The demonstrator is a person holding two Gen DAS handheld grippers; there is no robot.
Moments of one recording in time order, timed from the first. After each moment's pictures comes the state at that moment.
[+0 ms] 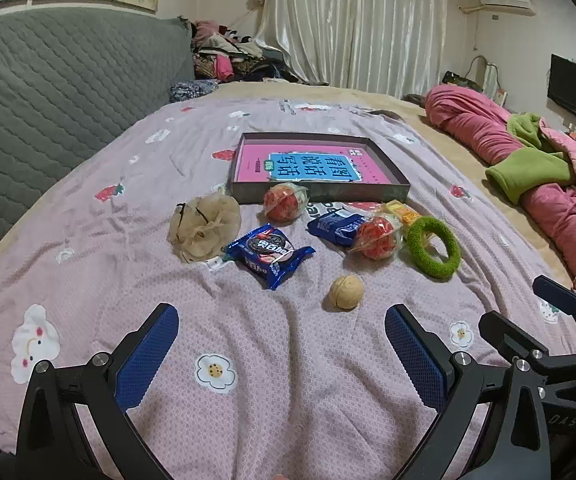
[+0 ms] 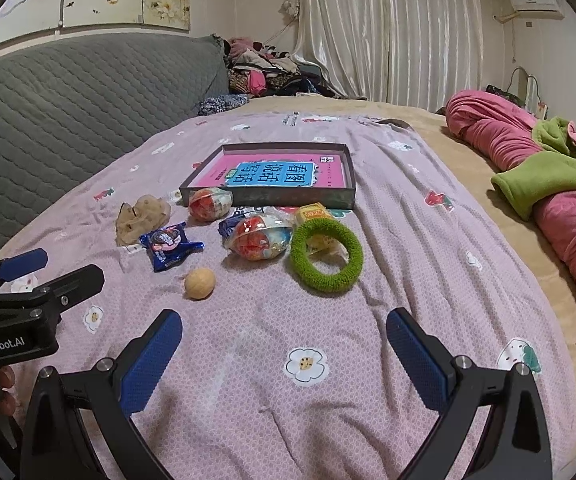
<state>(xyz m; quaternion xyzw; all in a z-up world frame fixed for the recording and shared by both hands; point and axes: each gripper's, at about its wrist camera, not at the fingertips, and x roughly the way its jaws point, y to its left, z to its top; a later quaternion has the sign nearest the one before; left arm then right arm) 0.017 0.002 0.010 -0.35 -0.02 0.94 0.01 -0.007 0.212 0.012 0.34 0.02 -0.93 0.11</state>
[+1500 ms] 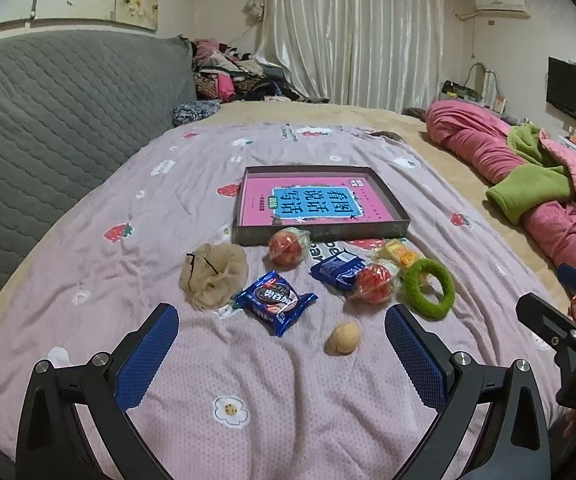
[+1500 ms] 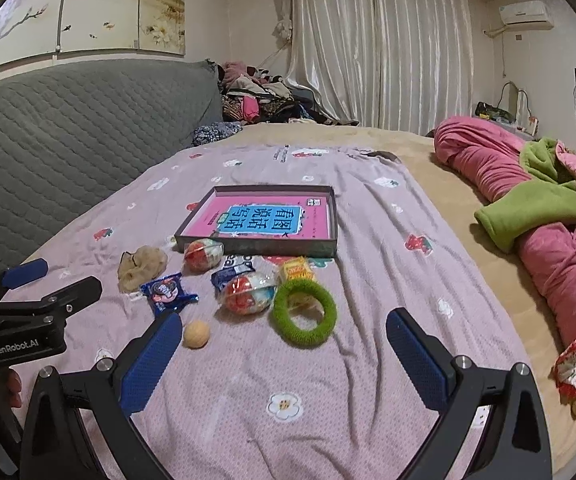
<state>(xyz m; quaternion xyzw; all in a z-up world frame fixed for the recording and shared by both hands) 0.002 0.001 0.059 -0.32 -0.01 0.95 0.00 -0.014 0.225 0.070 0.30 0.02 -0.95 0.10</state>
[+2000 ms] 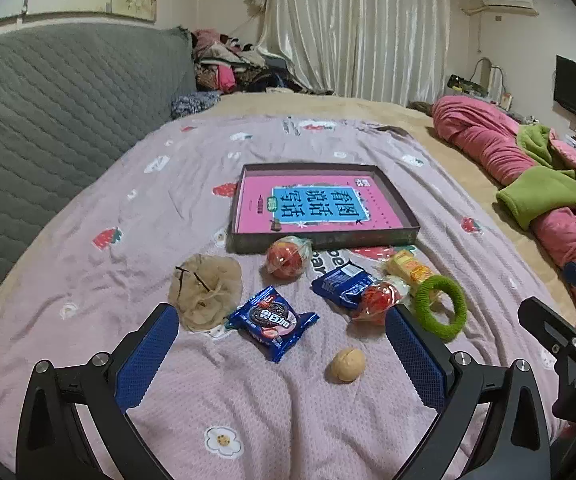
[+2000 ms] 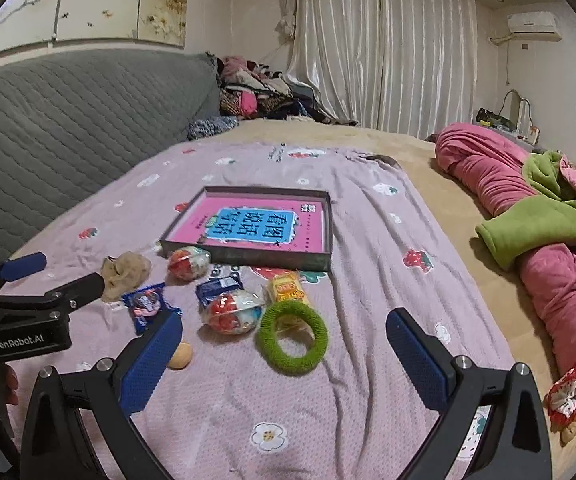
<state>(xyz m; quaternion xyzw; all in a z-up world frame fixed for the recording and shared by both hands) -0.046 0.004 0.052 -0.34 -0.01 0.94 -0.01 -0.054 0.220 0.068 0.31 0.04 -0.95 0.09</state>
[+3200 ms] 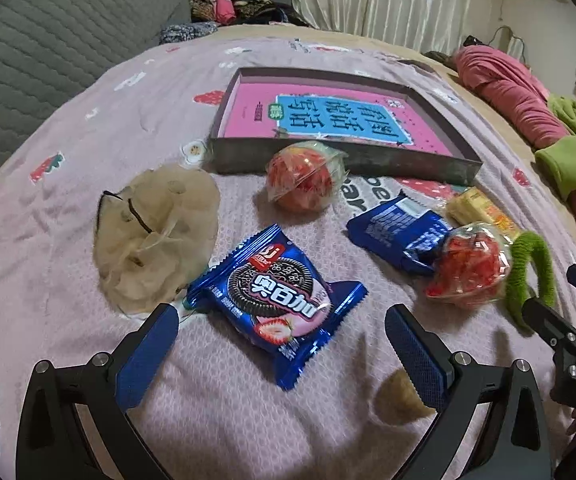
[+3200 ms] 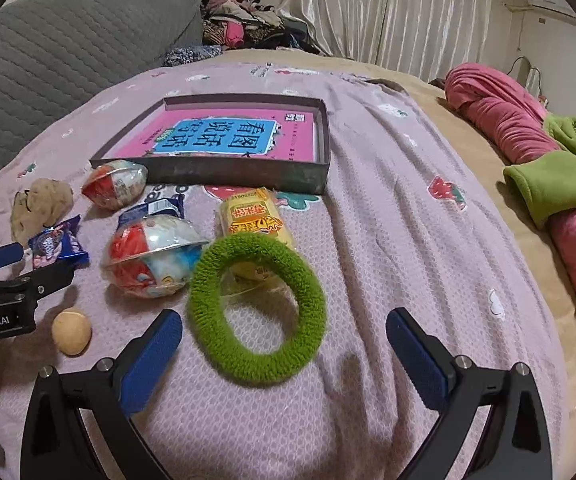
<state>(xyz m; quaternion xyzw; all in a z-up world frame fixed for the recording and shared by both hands) -0.137 -0.005 -0.071 -0.45 -0.04 0.89 0.00 -0.143 0.220 -0.043 0.42 0.07 -0.90 0.06</state>
